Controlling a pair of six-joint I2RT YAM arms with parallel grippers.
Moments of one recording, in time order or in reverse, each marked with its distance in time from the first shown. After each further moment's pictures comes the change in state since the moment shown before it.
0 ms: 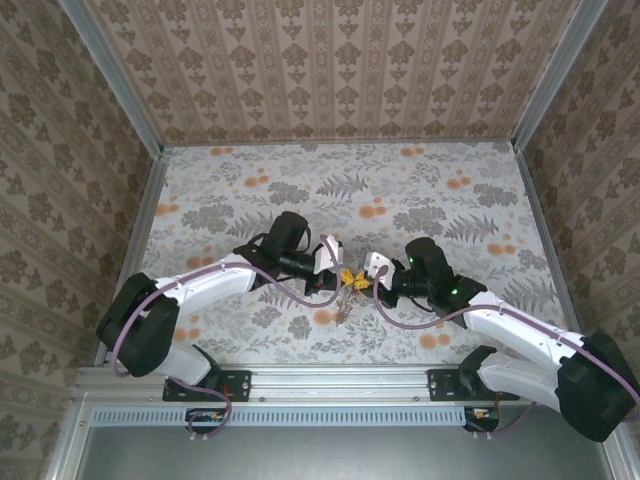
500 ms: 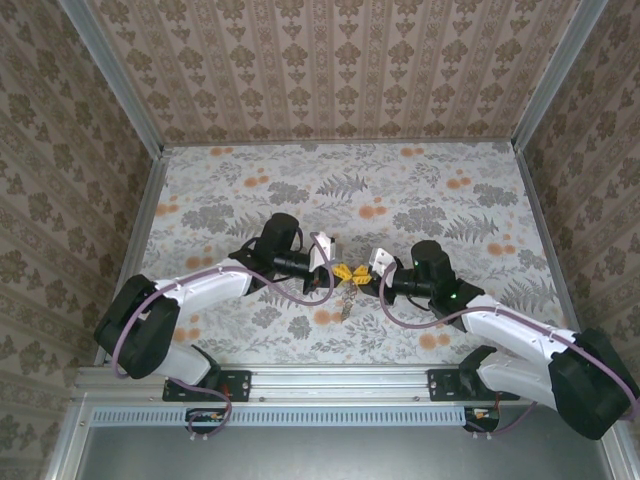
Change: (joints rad) left arm 0.031 -0.015 -0.075 0.180 0.053 -0.090; right arm -0.037 0.026 -0.066 0.215 -0.044 0.090
